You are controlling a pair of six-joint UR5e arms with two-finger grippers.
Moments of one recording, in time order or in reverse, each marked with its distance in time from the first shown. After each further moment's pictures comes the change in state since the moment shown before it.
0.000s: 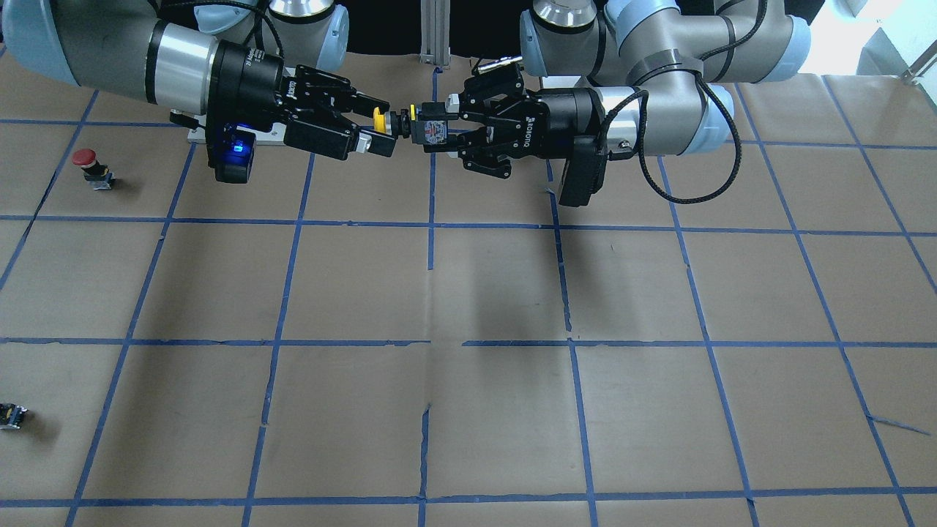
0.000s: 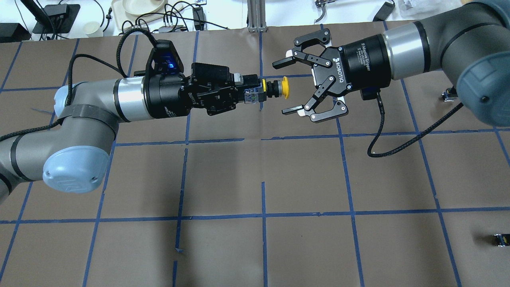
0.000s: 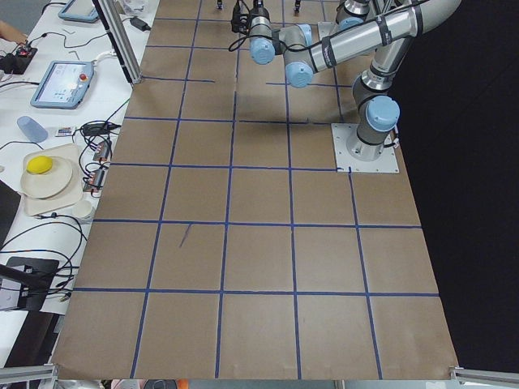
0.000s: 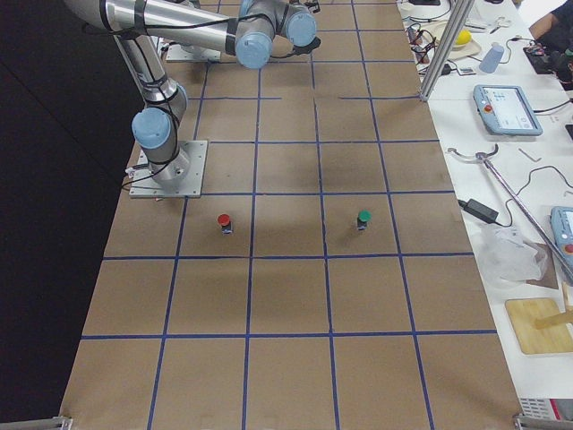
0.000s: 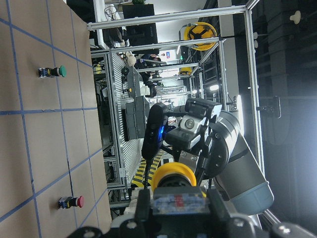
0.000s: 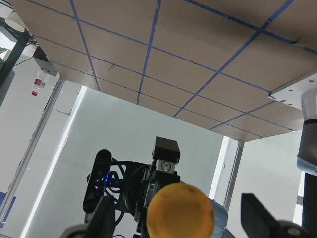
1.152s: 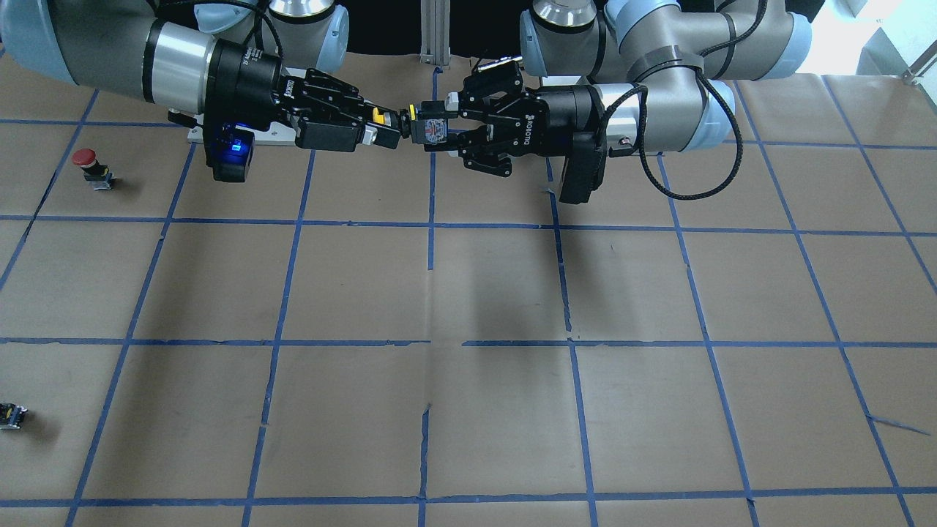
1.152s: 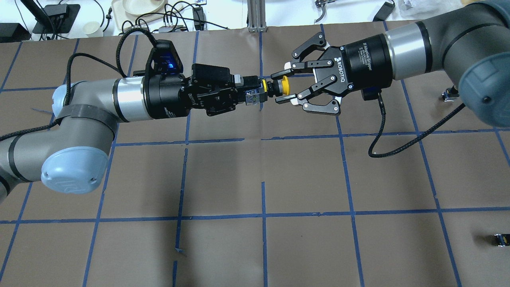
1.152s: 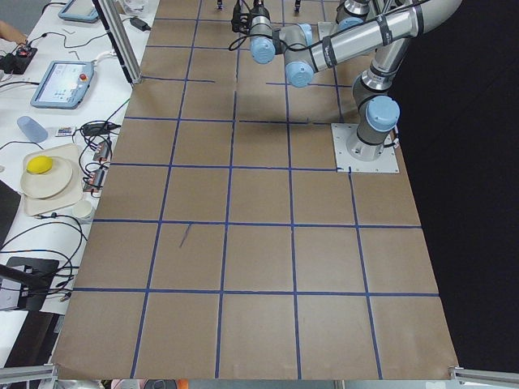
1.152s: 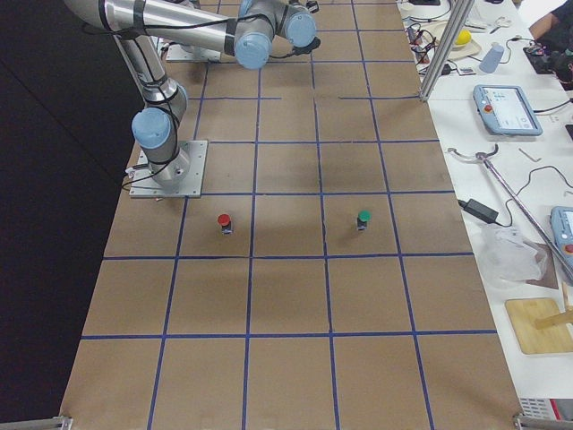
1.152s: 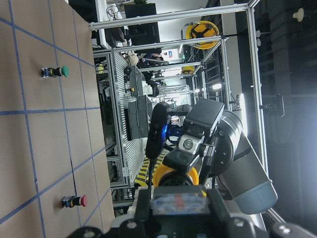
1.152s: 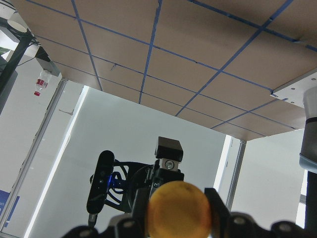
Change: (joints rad) left arm 0.000 0.011 0.000 0.002 0.021 -0.013; right arm -0.006 -0.001 0.003 0.002 0.003 0.002
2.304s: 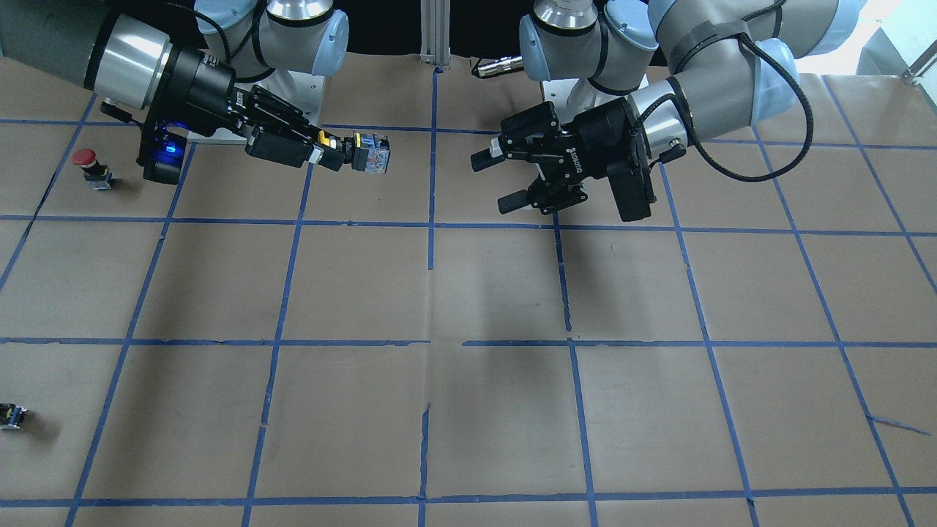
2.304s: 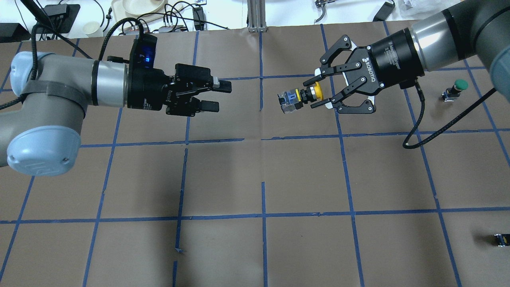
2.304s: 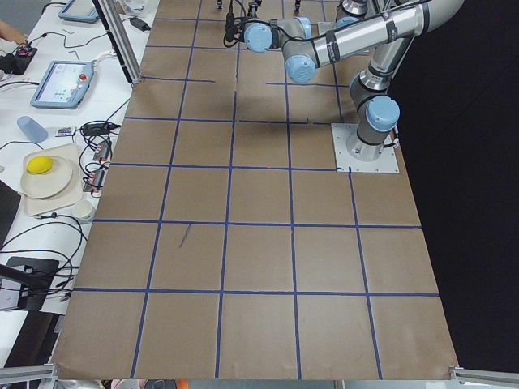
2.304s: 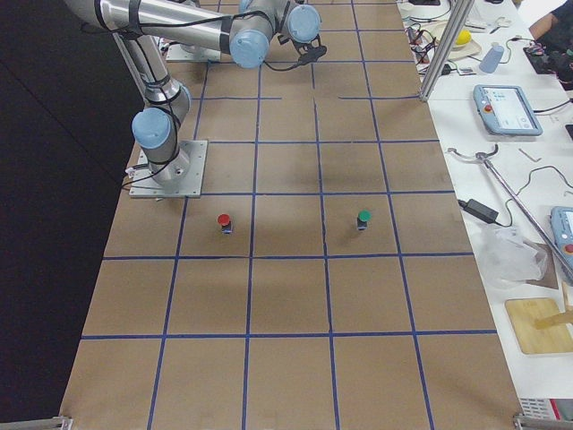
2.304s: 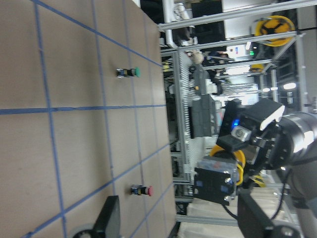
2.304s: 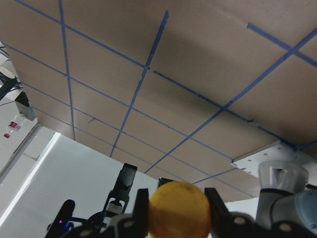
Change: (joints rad) left arm 0.083 0.013 0.107 -0.004 0.531 -0.090; right arm -0.070 -0.012 -0.053 -0.001 -0.323 -0.154
